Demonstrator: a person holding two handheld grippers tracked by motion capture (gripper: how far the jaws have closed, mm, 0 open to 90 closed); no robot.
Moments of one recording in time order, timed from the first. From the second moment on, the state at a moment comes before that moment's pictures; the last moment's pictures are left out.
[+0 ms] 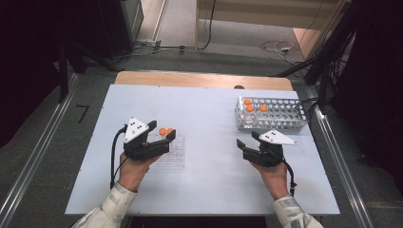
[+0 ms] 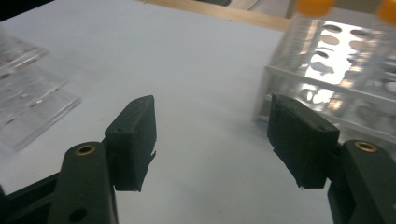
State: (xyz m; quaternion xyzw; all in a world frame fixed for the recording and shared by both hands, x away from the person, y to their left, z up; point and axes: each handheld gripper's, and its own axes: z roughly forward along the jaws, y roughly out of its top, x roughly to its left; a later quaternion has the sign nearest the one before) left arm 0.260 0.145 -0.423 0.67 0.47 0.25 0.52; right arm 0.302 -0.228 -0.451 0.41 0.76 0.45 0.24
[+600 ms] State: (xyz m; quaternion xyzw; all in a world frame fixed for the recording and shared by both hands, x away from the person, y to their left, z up) left arm 0.260 0.144 -0.424 0.67 0.47 0.26 0.52; right arm 0.353 -0.260 -0.444 0.49 0.70 0.44 0.29
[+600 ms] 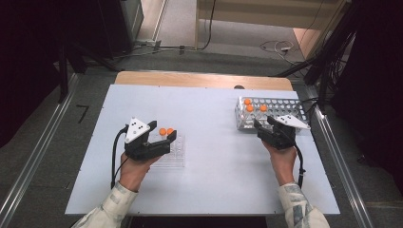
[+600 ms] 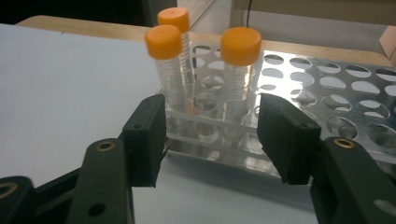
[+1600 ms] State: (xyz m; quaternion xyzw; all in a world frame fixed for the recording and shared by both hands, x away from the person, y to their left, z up) left arm 0.260 0.145 -0.422 0.67 0.47 0.25 0.52; right arm 0.394 -0.253 -0.455 0.50 0.70 0.41 0.30
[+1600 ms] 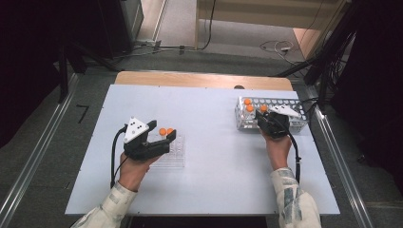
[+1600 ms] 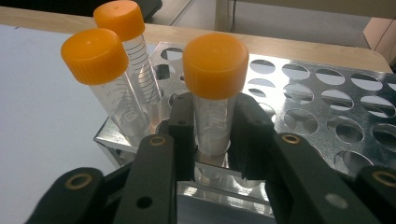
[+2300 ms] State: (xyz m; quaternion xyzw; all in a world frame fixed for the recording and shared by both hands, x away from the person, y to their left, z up) left arm 0.259 0.145 -0.421 0.67 0.47 0.25 0.53; right arm 0.382 -0.260 -0.427 0.49 0.68 0.44 0.31
